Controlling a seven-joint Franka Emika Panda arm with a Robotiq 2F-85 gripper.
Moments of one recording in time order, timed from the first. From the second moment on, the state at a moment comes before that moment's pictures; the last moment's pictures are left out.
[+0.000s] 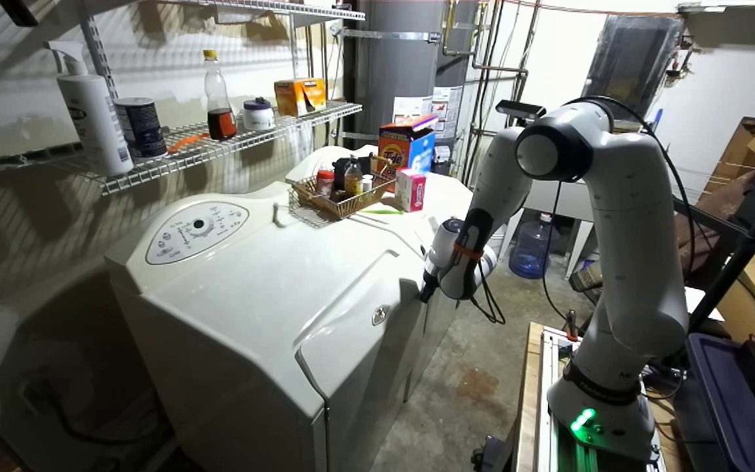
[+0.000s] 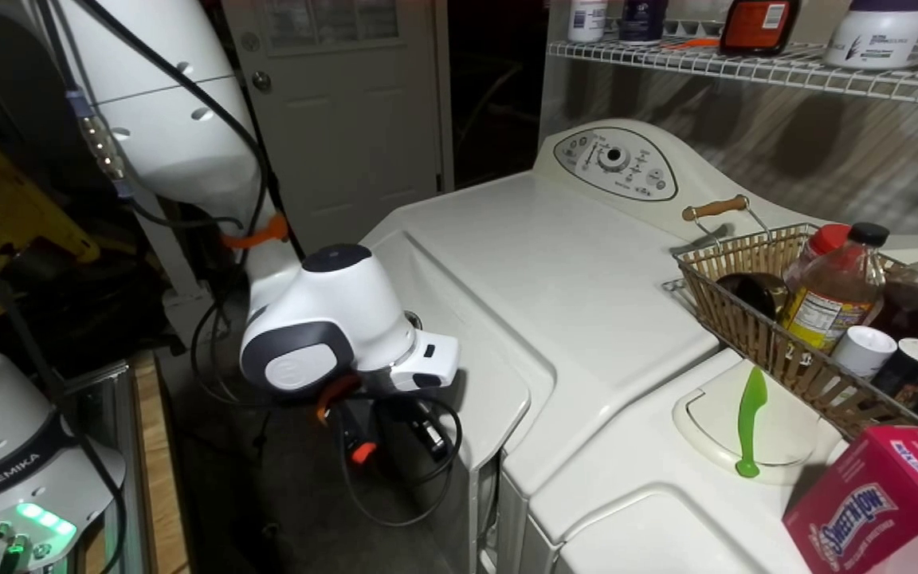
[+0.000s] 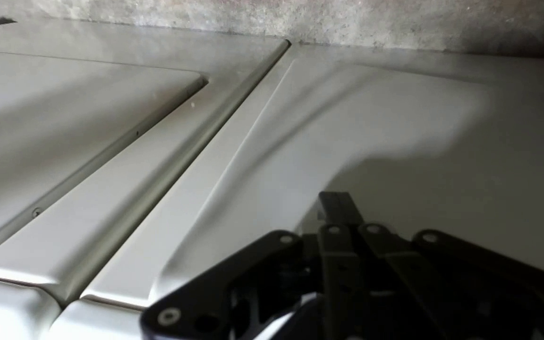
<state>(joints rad) -0.13 0.47 -0.31 -2.54 -0.14 3.25 -0.23</state>
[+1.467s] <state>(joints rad) -0.15 0.46 -0.29 -2.54 -0.13 3.36 -0.23</state>
